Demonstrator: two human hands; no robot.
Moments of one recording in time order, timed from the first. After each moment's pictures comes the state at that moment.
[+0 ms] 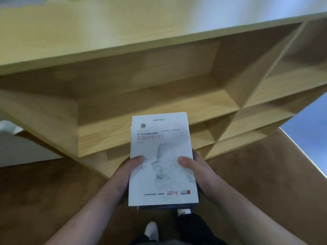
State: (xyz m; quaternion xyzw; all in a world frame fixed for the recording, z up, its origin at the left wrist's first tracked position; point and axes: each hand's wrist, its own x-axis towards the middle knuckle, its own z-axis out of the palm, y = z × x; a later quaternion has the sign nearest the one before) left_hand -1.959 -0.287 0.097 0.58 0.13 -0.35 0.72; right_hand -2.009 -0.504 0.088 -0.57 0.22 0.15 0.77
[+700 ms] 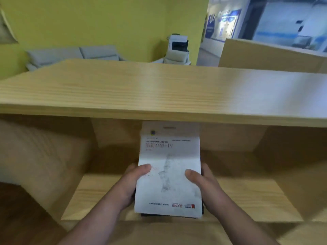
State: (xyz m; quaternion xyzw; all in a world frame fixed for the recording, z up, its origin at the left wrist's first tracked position) left_hand -1.760 -0.304 0.059 0.59 0.12 -0.14 0.79; right_hand -1.775 -0.535 0.078 -0.67 0.01 0.12 0.73
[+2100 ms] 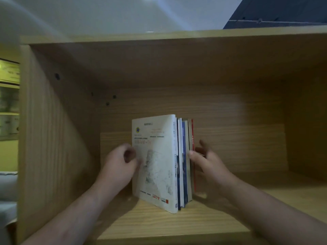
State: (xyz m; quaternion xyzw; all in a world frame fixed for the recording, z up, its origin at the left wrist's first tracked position) left_hand -1.716 -0.249 -0.008 0.82 -0.05 0.38 0.43; right_hand -1.708 -0.496 -0.017 -0.75 -0.20 -0.16 0.61
